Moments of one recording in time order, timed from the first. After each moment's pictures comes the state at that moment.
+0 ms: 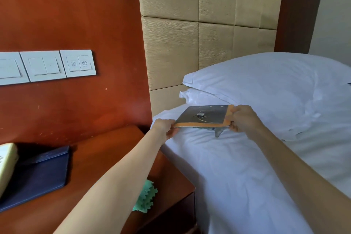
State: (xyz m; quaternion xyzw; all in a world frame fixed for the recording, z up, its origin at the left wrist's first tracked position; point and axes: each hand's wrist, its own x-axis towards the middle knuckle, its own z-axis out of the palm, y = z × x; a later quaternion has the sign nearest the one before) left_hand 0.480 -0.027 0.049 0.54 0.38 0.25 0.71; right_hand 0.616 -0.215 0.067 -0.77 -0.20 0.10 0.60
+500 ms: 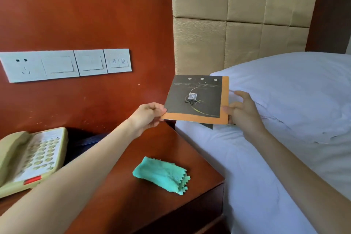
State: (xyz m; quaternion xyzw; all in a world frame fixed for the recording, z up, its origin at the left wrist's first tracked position) left_hand 0.337 0.018 0.088 0.72 0.27 0.27 0.58; right_hand 0.523 -0.175 0.082 -0.64 -0.31 0.09 0.70
